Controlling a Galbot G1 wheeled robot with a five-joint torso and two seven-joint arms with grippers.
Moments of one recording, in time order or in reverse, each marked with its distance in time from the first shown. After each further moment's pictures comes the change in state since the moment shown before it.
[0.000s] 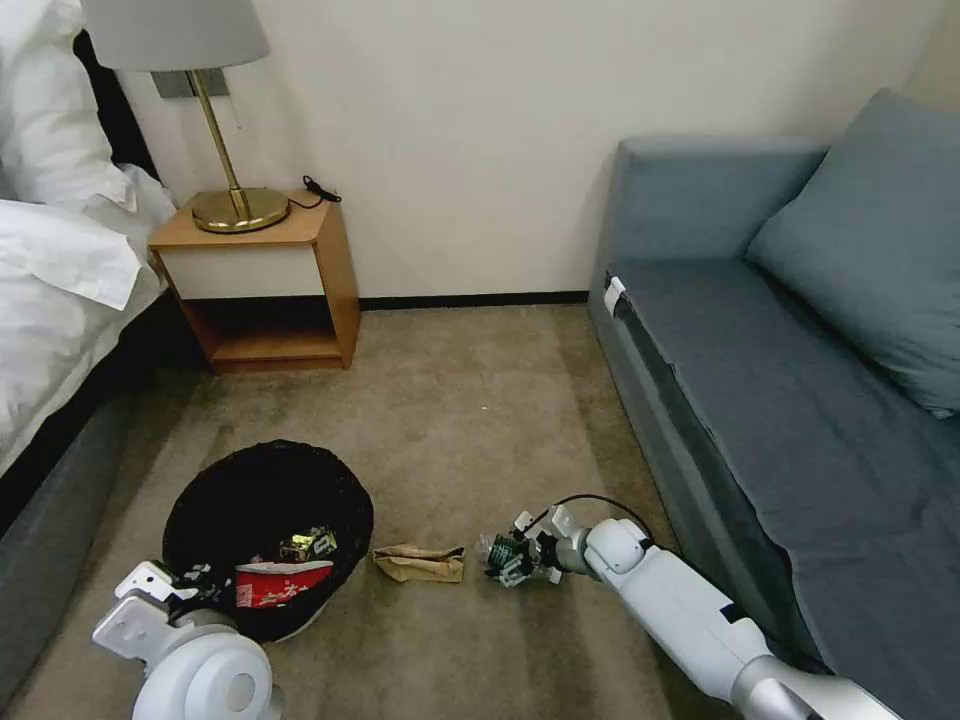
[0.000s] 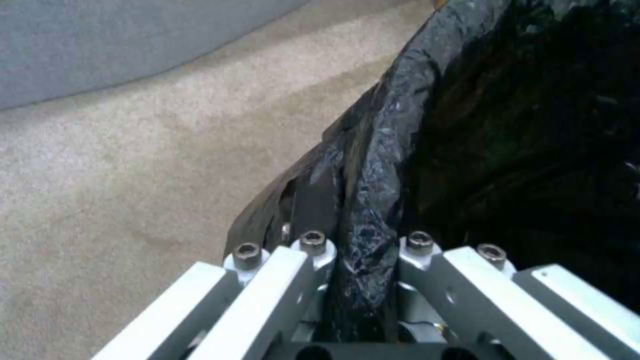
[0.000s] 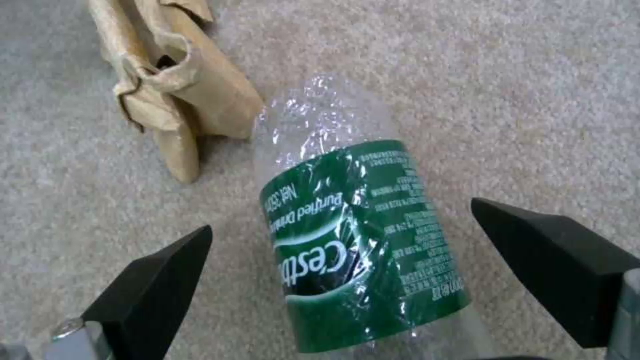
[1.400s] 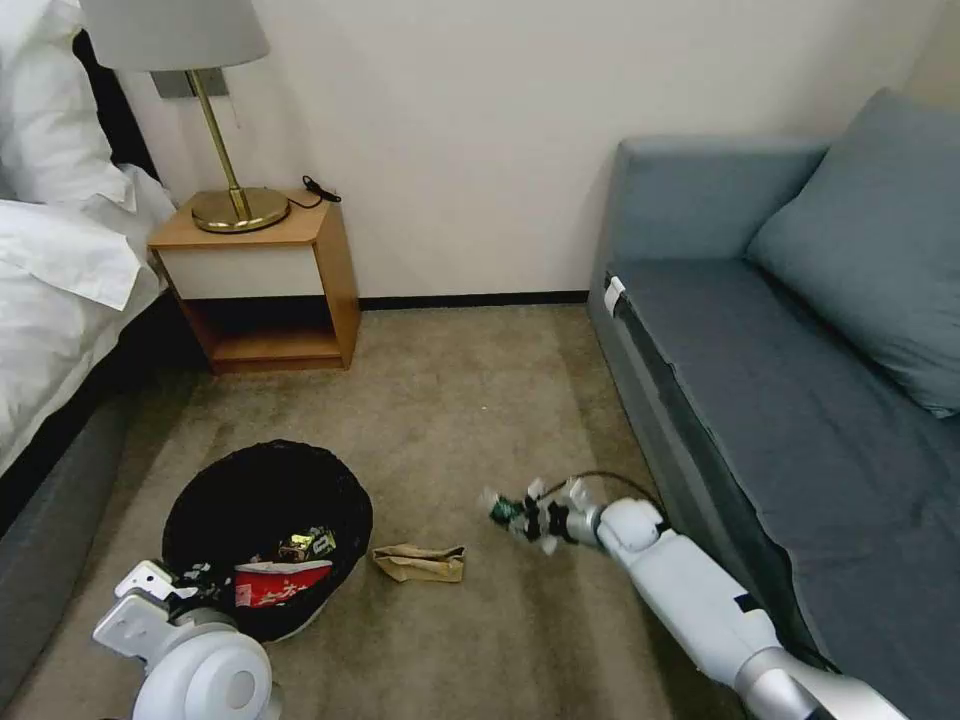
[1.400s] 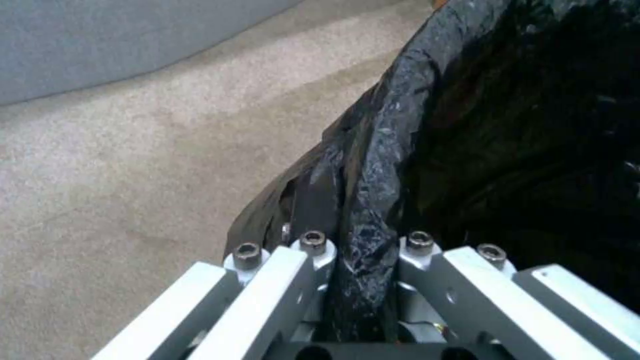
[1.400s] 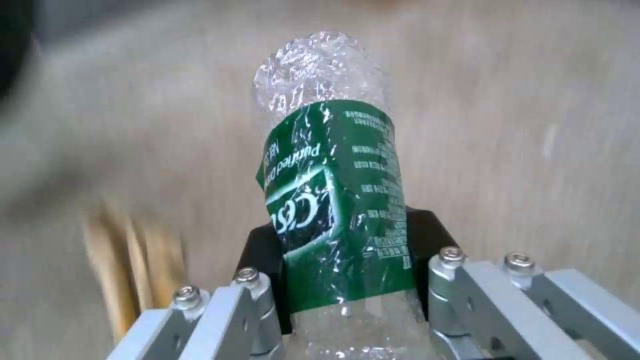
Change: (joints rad) left arm -0.006 -0.001 0.006 0.006 -0.002 -0.002 0.001; right arm 0.029 -0.030 0.169 0.223 0.089 0.046 -0.008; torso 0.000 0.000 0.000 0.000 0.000
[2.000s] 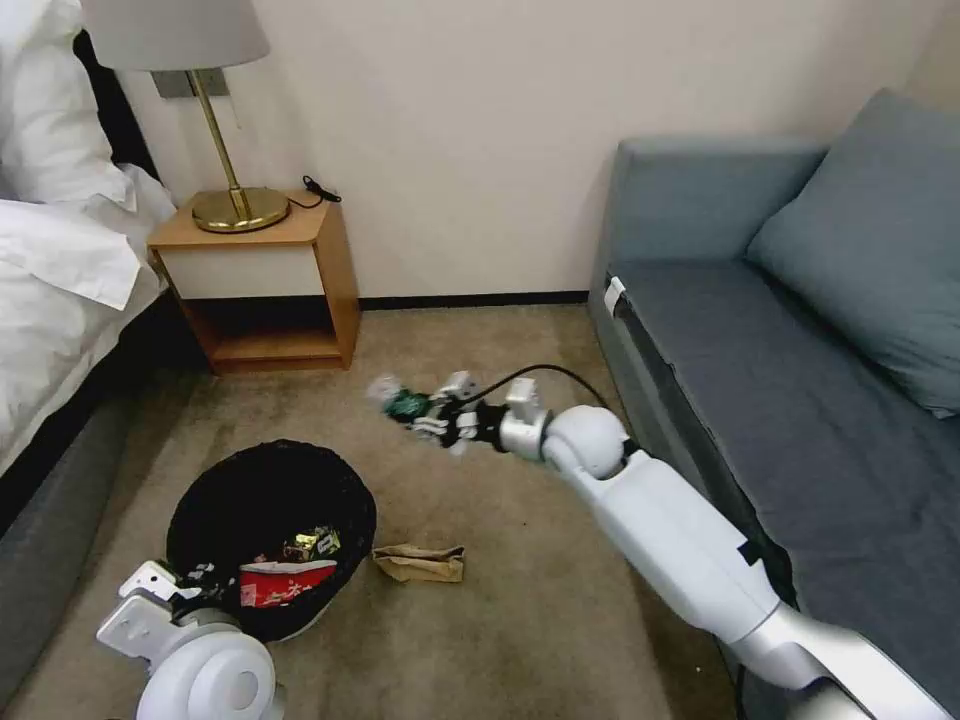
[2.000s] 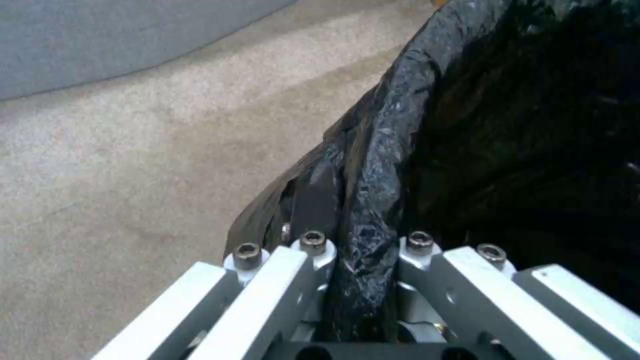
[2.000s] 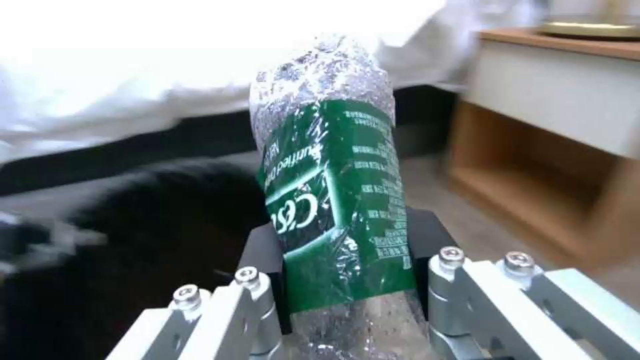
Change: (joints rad) left arm 0.002 -0.010 0.003 -0.003 0.005 0.002 0.000; right arm 0.124 0.058 -0.248 0.472 0.187 -0.165 0.057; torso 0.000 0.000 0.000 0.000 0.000
